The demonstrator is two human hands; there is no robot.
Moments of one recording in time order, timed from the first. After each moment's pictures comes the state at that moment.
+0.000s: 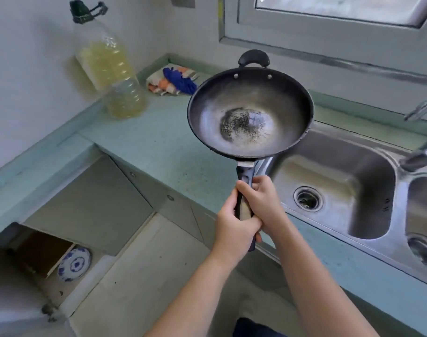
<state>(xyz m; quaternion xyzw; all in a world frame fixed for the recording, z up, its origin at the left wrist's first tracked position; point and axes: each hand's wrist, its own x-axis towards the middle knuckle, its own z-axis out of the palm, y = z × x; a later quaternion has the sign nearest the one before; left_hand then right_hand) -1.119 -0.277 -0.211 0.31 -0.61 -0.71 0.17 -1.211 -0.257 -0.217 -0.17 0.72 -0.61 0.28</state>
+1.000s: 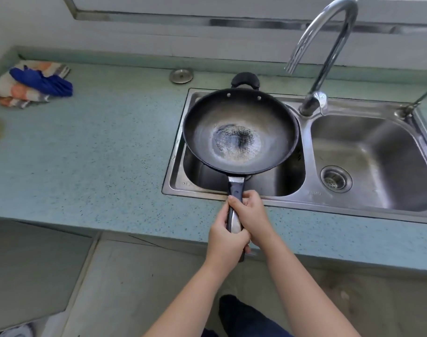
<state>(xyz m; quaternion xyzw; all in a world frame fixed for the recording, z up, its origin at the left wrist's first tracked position) -1.190 -0.197 -0.285 0.24 -0.63 -0.73 -0.04 -1.260 -0.141 -0.299 0.08 0.72 -0.65 0.23</state>
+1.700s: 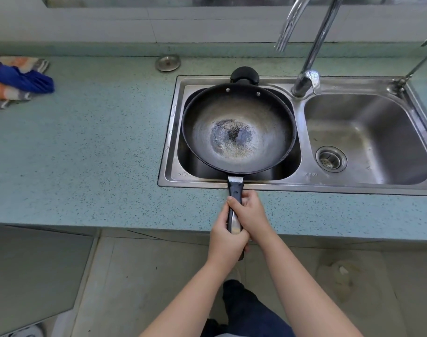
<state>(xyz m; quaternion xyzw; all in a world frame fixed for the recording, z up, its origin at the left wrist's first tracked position) -1.173 -0.193 -0.317 0.24 -0.65 -0.71 -0.06 -1.240 -0.134 -0.333 0.10 0.74 -0.63 0.21</state>
